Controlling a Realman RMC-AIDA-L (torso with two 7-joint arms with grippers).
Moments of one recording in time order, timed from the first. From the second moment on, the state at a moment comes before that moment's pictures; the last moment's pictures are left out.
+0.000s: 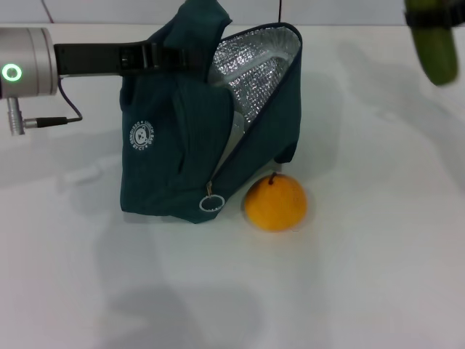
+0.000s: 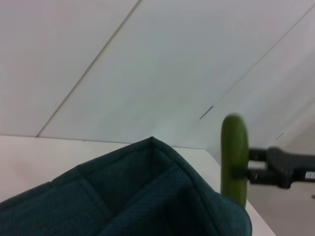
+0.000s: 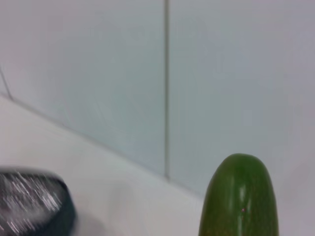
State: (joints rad) left arm -0.52 -2.08 0.85 1.07 1.91 1.50 -2.35; right arm 0.67 2.01 -1.07 -1.27 -2.36 -1.14 2.36
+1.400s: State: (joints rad) left arm -0.52 -2.08 0.85 1.05 1.89 1.49 -2.33; right arm 0.84 2.02 -1.15 -0.55 -1.41 -1.15 1.38
